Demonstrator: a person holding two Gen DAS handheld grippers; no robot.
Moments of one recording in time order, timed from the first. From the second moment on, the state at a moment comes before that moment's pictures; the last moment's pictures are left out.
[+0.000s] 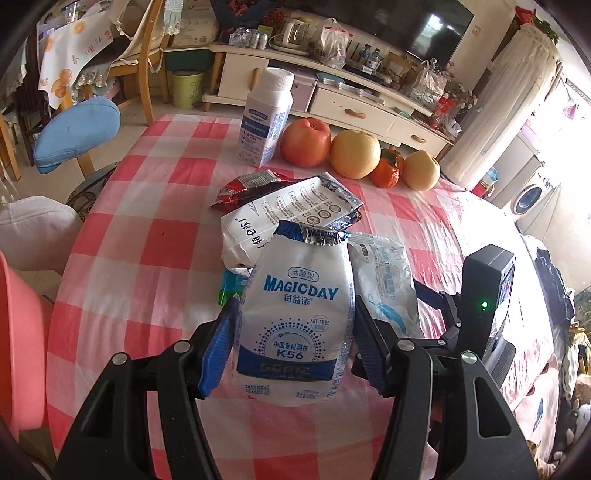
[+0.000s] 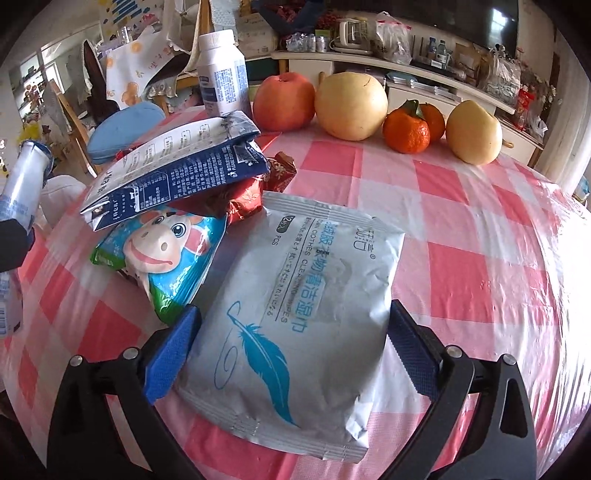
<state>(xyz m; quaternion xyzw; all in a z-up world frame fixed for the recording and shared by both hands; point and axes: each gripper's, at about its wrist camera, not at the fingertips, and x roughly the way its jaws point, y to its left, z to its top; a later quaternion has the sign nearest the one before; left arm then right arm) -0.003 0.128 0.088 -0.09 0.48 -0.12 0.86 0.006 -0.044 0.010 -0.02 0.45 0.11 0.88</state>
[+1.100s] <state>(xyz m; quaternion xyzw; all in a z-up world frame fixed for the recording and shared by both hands) -0.011 0.184 0.097 -0.14 0.46 -0.10 0.87 -0.027 -0.060 0.021 0.01 0.42 0.14 0.90</state>
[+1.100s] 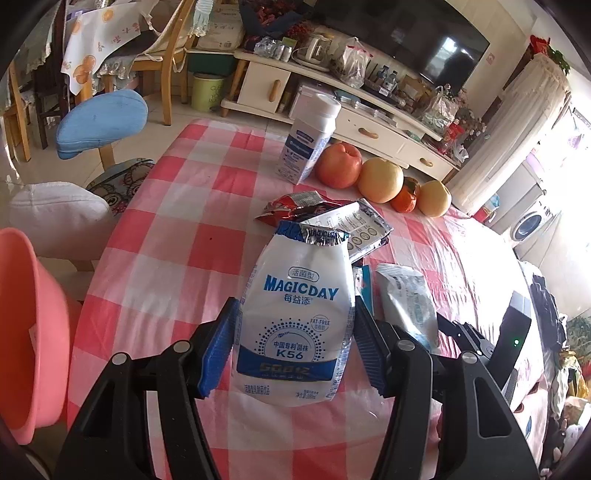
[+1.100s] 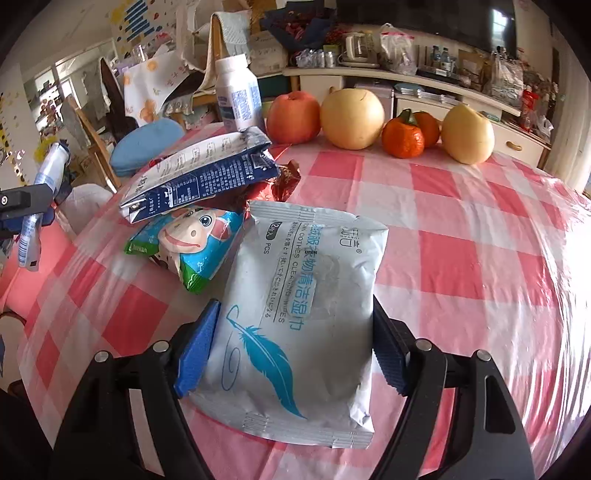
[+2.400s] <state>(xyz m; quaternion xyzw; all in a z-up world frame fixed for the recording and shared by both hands) -0.079 0.428 0.105 -0.27 0.37 0.12 0.88 -0.096 0.199 0.138 -0.06 0.33 0.35 0.87</state>
